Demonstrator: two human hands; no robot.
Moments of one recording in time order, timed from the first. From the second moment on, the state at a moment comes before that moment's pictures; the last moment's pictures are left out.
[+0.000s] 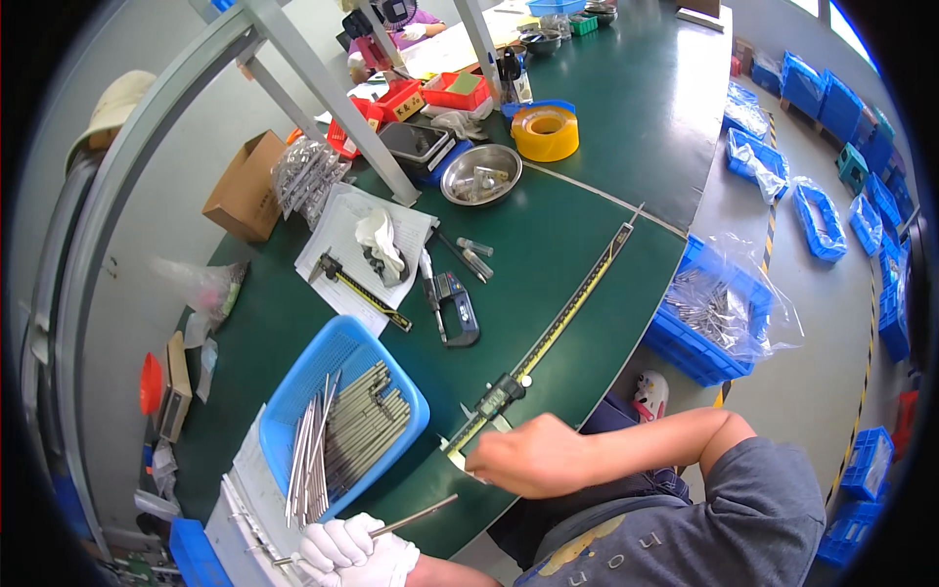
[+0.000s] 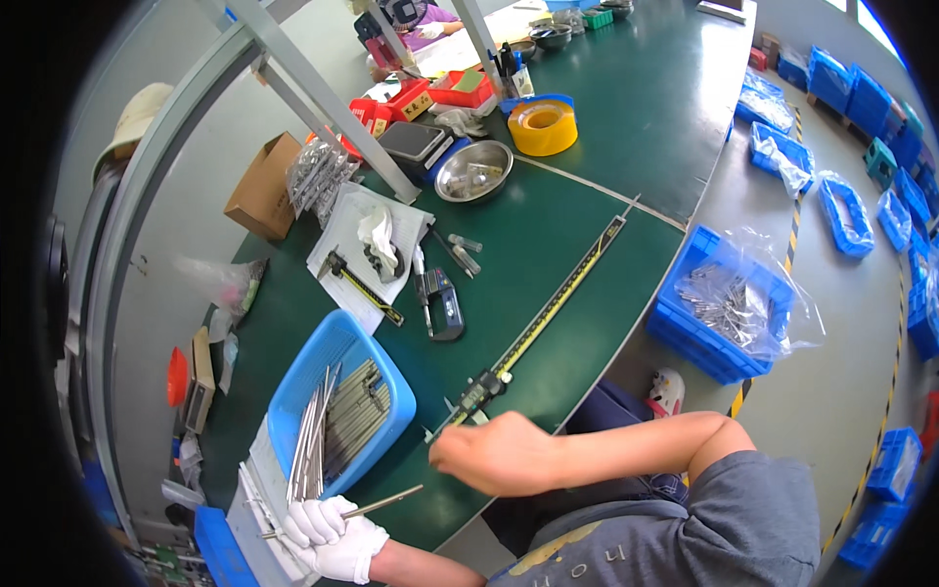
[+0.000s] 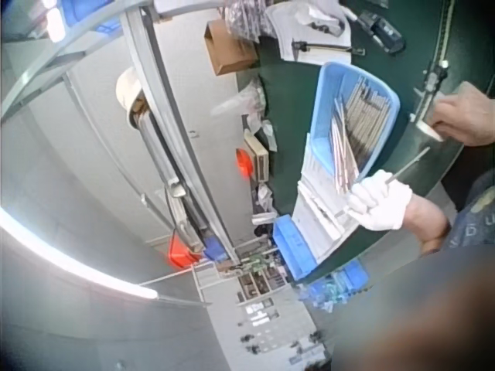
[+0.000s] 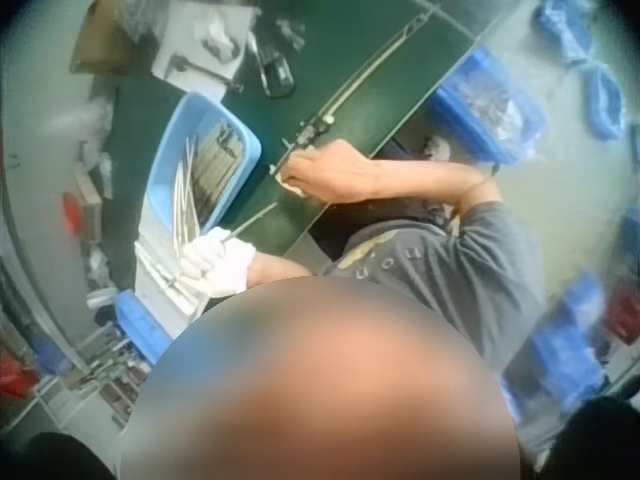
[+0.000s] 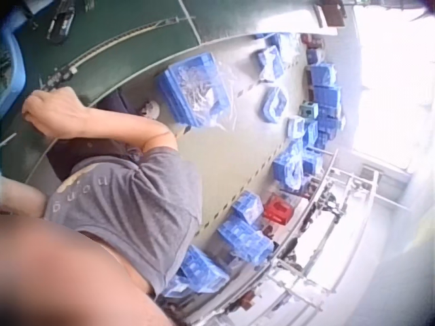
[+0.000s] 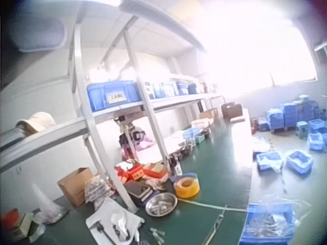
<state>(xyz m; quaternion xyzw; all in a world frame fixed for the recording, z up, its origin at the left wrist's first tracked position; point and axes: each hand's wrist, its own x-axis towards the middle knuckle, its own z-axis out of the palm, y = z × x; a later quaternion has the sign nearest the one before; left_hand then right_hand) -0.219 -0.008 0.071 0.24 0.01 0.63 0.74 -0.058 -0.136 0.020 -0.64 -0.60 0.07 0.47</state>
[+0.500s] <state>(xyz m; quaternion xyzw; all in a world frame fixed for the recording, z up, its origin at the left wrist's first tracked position) -0.196 0.030 0.055 0.22 0.03 0.51 0.83 0.227 -0.053 0.019 -0.84 -0.43 -0.28 0.18</state>
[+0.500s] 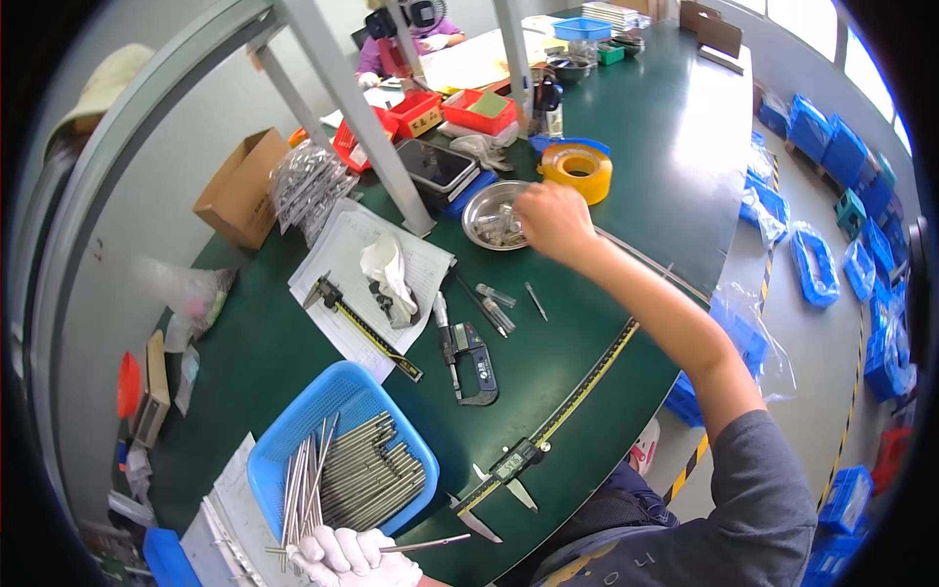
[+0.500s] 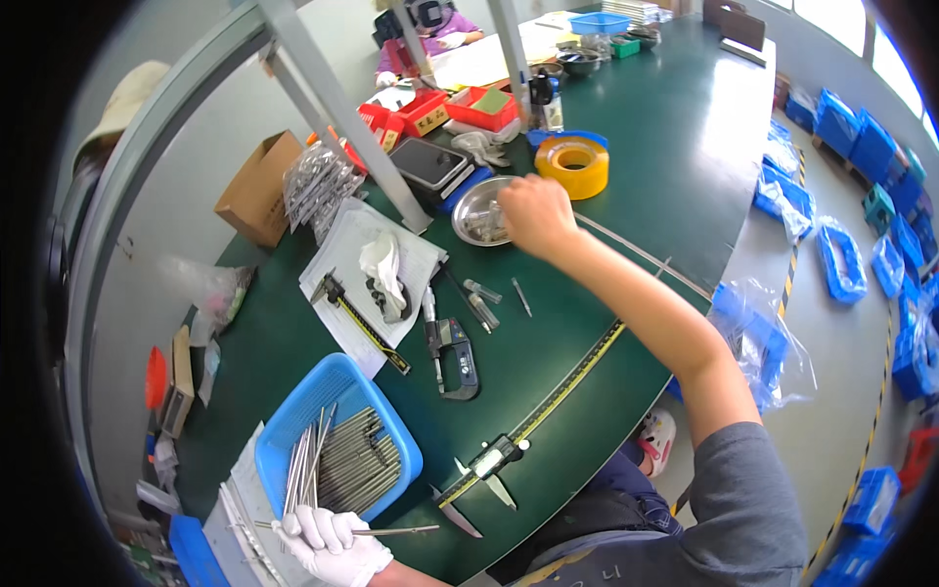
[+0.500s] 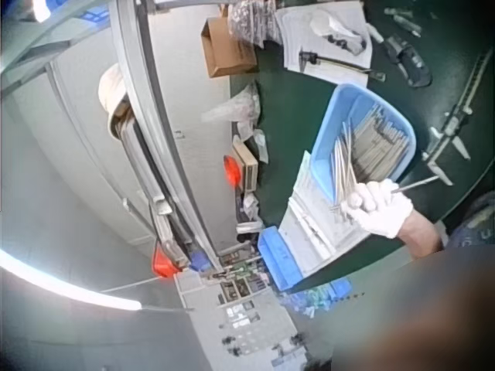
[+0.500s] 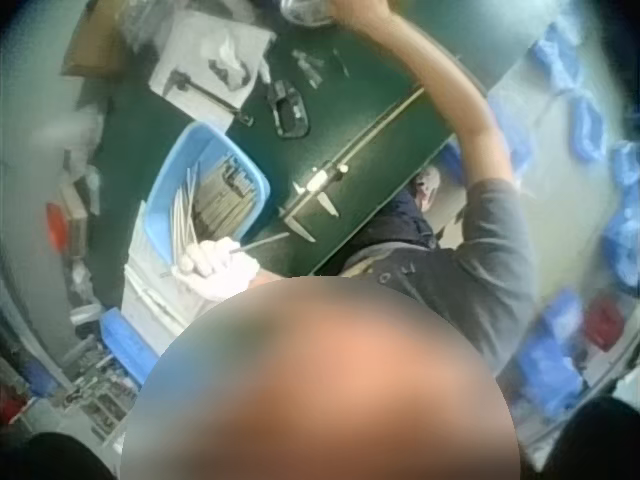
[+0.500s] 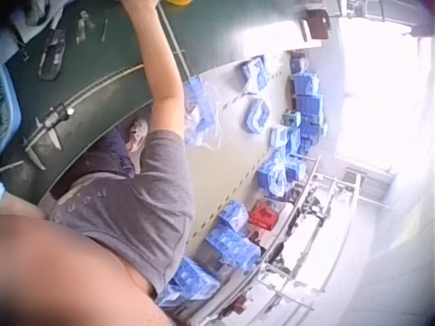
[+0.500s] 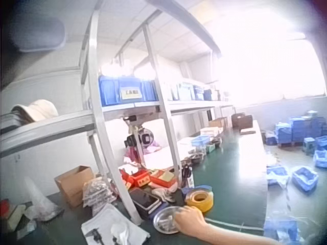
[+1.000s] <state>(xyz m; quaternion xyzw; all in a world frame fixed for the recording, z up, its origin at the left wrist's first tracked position) -0.165 0.000 0.065 0.16 0.17 0.36 0.90 0.101 -0.070 0.103 -0.64 -0.69 0.00 0.35</state>
